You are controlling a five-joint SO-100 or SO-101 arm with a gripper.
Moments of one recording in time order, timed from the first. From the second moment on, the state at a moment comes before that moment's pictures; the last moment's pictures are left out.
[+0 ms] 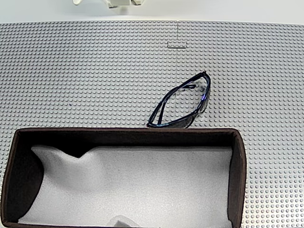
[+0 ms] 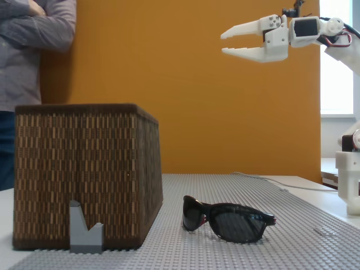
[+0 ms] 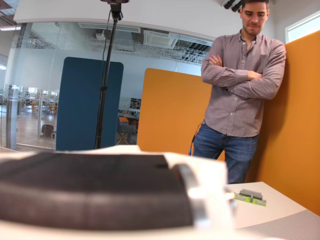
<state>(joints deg) -1.1 141.9 106.3 38.1 9.3</state>
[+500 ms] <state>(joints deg) 7.7 145.4 110.7 47.8 -7.2</state>
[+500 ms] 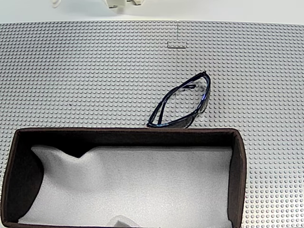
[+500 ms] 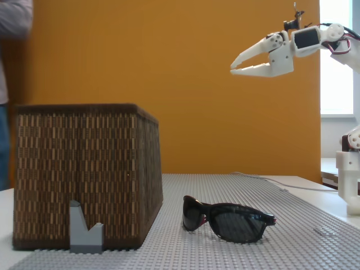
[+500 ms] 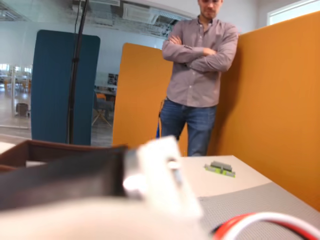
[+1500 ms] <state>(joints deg) -20.1 91.4 88.9 68.2 -15.7</state>
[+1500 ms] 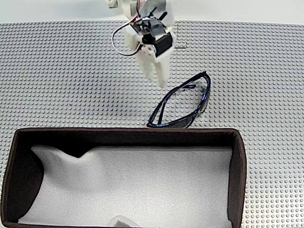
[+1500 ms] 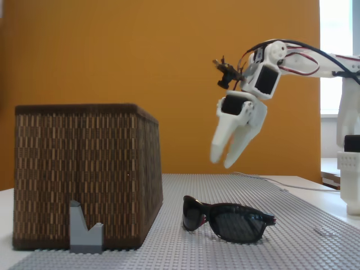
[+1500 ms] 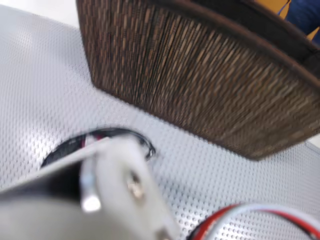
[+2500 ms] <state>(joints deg) -24.9 62.8 69.5 64.8 -15.8</state>
